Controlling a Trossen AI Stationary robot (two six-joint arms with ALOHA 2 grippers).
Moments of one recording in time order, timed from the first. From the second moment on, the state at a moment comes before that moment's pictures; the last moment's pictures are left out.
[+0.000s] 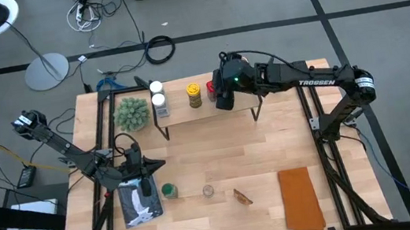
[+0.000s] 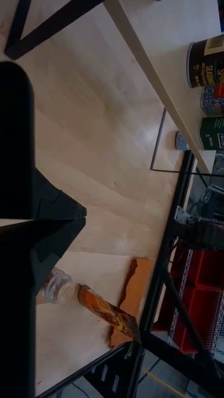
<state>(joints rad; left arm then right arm) -0.67 0.79 0.28 0.14 -0.84 -0.51 -0.22 1.55 1.47 -0.52 0.45 -0.32</state>
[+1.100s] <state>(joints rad) -0.67 0.79 0.28 0.14 -0.84 -0.50 -0.19 1.70 1.61 -0.69 0.51 -0.25</state>
